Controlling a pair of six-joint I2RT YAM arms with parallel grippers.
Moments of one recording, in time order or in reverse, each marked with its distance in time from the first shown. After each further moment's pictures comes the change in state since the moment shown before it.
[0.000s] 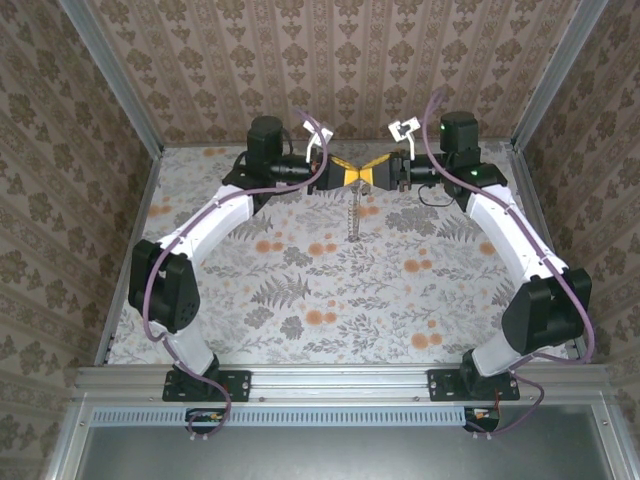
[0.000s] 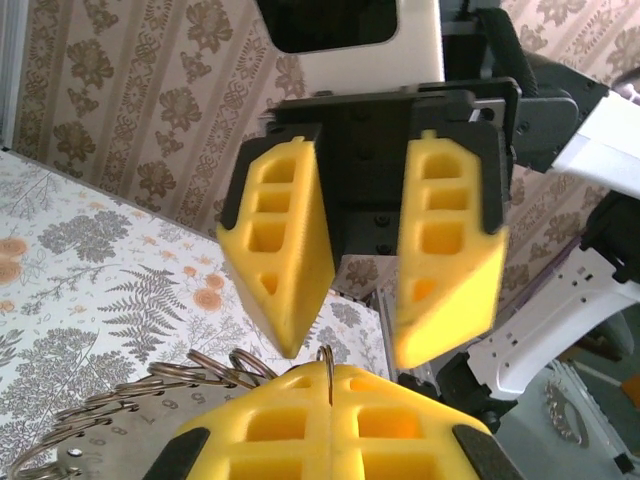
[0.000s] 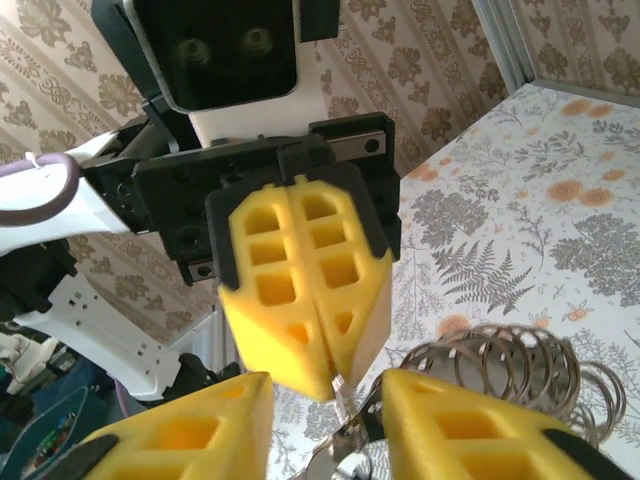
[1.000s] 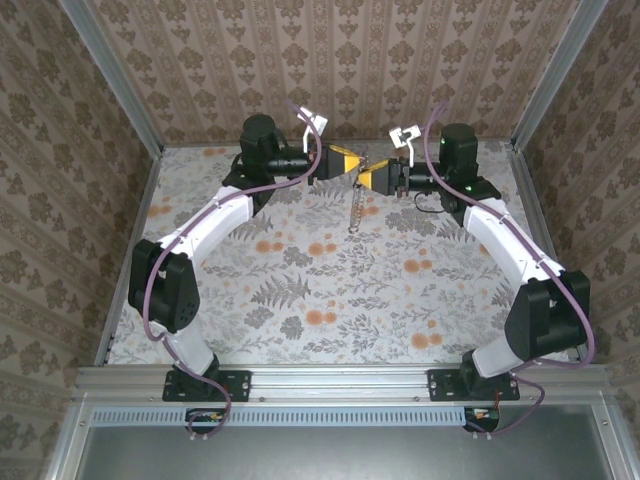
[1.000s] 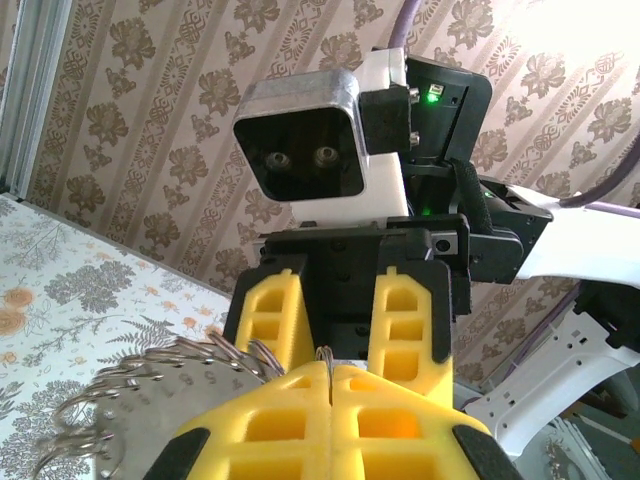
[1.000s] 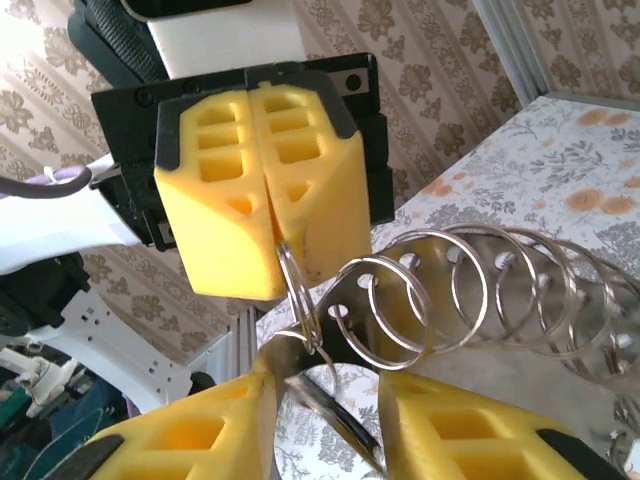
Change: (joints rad) left arm 0.001 0.000 -0.011 0.229 -0.039 -0.203; right arm 0.017 -0.031 -0.159 0.294 -0.008 0.190
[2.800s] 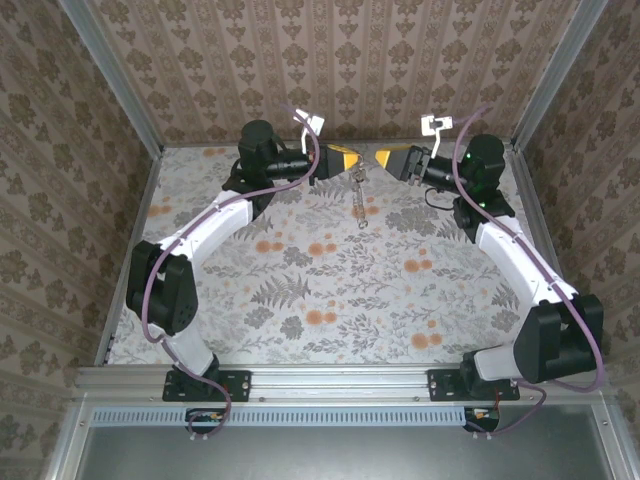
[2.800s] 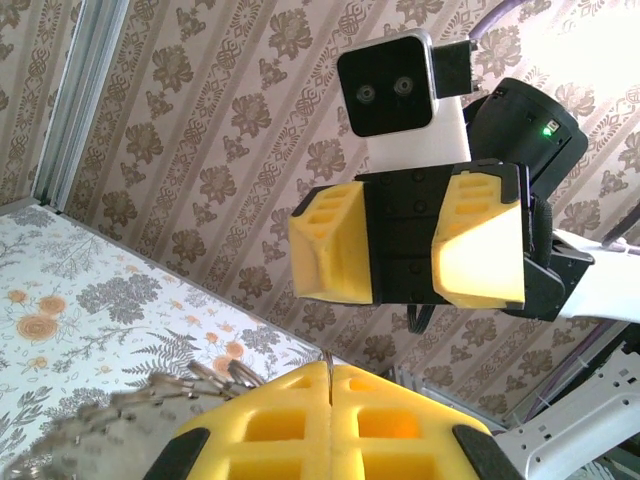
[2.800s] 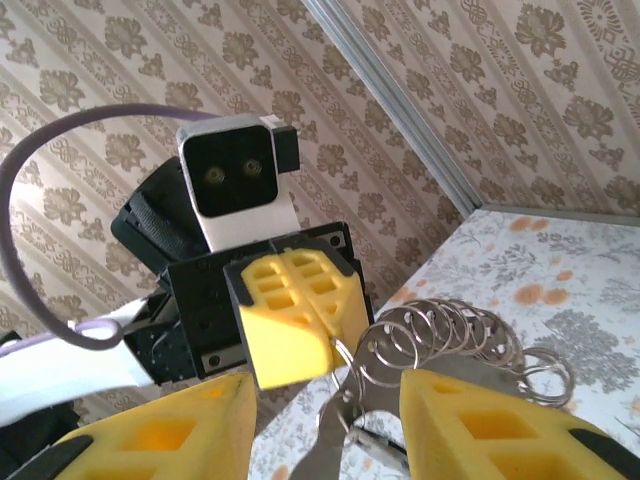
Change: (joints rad) left arm -0.001 -0.019 -0.057 0.079 -0.086 -0.042; right arm -0.042 -0.120 -0.146 0.392 0.207 0.379
